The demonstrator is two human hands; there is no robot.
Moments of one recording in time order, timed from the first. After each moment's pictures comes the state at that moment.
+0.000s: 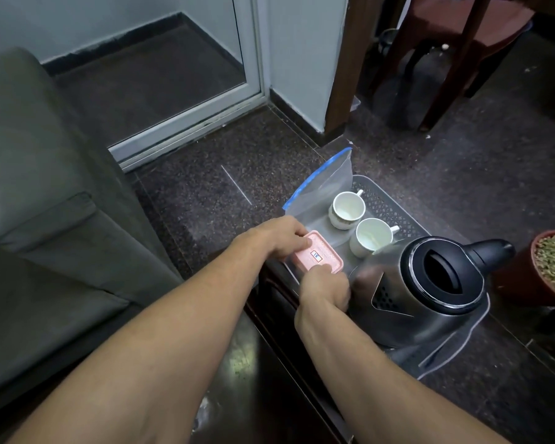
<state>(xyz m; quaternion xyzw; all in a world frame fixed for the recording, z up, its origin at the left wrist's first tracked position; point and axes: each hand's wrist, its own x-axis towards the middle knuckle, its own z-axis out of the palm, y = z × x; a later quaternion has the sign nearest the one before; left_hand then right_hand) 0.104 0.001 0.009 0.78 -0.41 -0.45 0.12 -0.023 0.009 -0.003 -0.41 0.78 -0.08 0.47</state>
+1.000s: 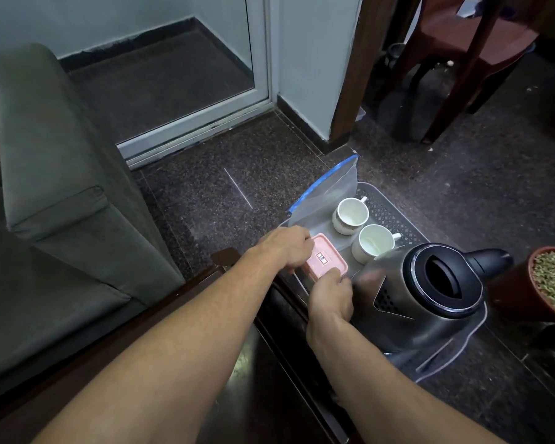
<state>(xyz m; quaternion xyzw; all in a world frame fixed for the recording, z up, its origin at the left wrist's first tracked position) 0.079 0.011 0.020 0.84 -0.41 -0.36 0.07 -0.040 0.017 0.001 -0.42 0.74 -0.12 0.51</state>
